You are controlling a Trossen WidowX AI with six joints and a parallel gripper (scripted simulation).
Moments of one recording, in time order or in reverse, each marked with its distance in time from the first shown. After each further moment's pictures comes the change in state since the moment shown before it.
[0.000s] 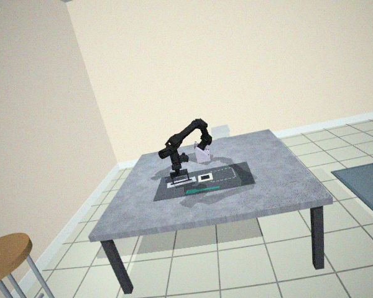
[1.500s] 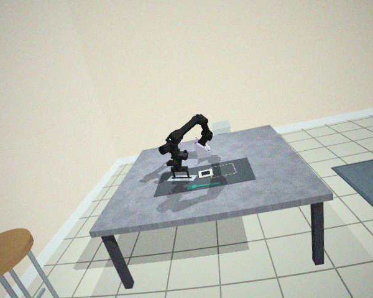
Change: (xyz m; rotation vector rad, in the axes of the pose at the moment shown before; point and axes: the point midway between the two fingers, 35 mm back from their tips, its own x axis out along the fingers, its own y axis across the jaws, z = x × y) arm 0.000 0.000 0.000 0.517 -0.001 -0.004
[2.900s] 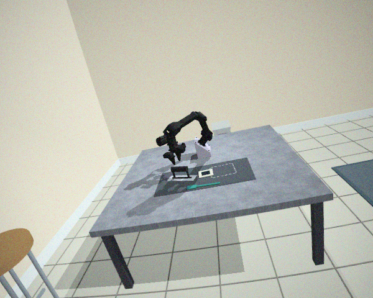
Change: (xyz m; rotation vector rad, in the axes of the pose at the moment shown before) arm -0.053 0.000 -0.004 0.091 -0.007 -0.035
